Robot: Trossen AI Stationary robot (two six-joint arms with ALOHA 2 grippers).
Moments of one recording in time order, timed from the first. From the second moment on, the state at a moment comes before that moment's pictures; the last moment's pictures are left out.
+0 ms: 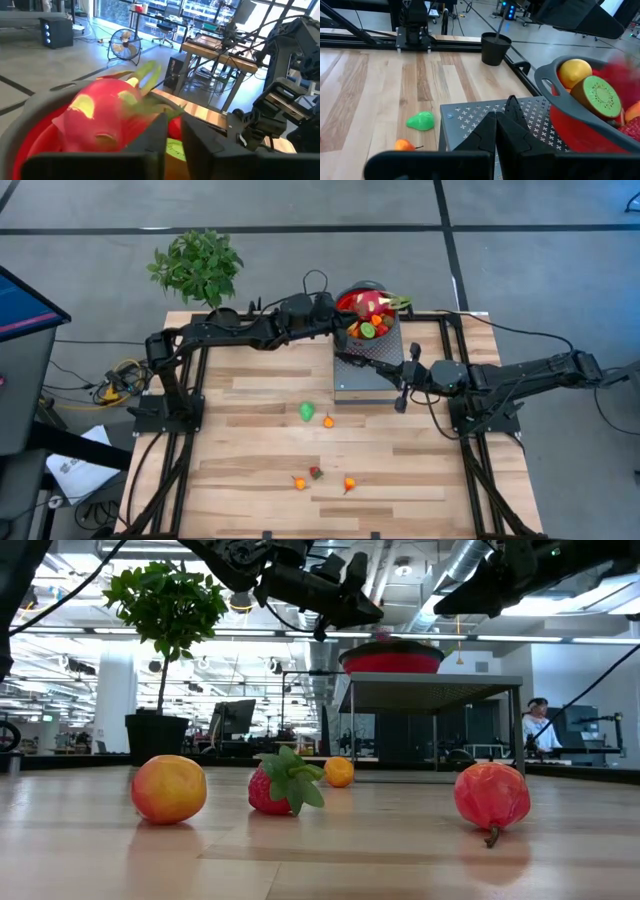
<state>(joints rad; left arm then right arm) 0.35 1.81 1.34 0.36 -0.01 -0.20 0.10 0.84 0.53 0.00 0.45 -0.05</state>
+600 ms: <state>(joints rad) 0.31 1.78 1.34 0.36 0.01 -0.22 0.11 0.84 0.53 -0.02 0.44 -0.04</state>
